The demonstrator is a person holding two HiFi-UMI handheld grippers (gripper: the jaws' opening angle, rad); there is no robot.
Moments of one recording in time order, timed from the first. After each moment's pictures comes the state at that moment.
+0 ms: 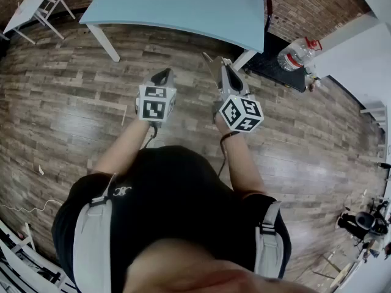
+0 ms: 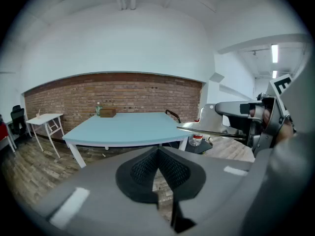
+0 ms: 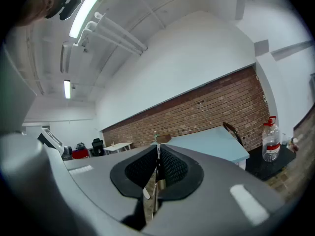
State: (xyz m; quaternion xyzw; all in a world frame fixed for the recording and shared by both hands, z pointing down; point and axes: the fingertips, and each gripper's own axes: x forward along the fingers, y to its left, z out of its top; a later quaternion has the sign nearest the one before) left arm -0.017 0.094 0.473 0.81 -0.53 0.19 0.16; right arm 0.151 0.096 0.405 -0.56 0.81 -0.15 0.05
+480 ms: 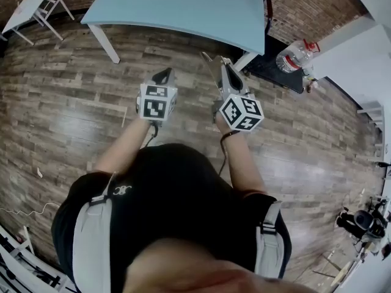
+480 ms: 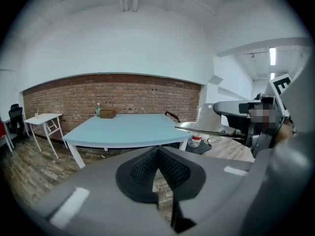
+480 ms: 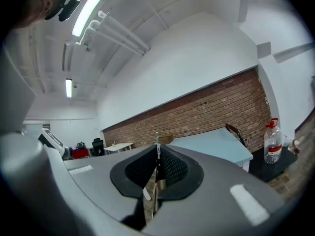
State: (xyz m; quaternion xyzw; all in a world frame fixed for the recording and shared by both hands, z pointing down) left arm -0.039 0.092 0.468 0.82 -0.52 0.18 0.15; right arm 0.124 0.095 0.398 -0.56 0.81 -0.14 0.05
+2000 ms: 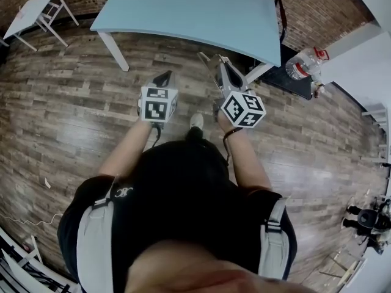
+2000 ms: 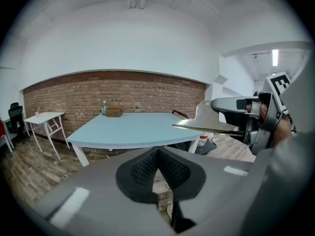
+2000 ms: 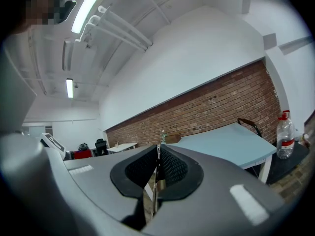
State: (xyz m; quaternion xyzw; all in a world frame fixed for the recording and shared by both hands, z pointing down) left arm -0.134 0.030 0.484 0.82 -0.52 0.18 0.15; right arm 0.025 0.025 0.411 -0.54 0.82 -0.15 0.05
